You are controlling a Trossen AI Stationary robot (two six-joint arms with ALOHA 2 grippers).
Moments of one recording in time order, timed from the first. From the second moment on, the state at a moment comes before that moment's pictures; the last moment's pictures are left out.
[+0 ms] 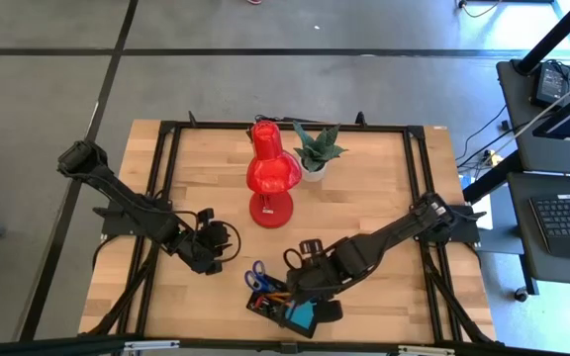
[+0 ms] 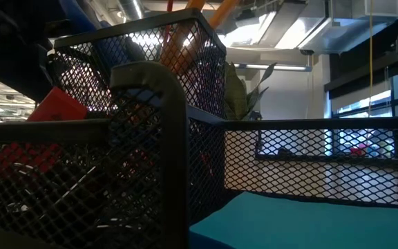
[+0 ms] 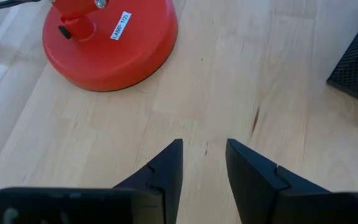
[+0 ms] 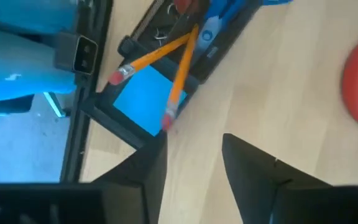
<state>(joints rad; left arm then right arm) -0.61 1.28 0.64 -0.48 -0.57 -0.72 0.50 2.11 2.17 -1.31 0.03 0.28</state>
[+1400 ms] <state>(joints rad) -0.61 1.28 0.64 -0.47 -0.56 -0.69 0.65 1.76 1.21 -0.08 0.01 0.53</state>
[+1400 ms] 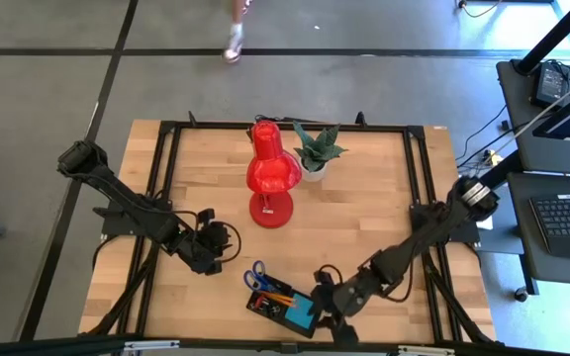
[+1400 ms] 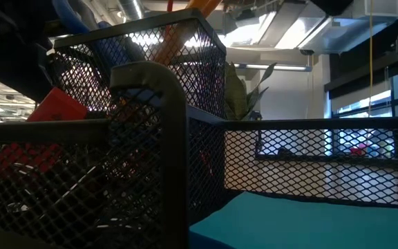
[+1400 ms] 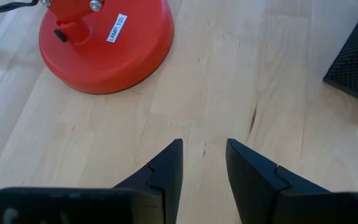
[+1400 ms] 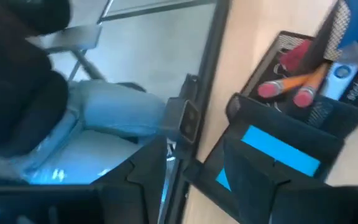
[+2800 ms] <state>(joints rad) -0.61 1.28 0.64 -0.47 -0.57 -0.69 0.62 1.87 1.21 -0.29 0.06 0.78</state>
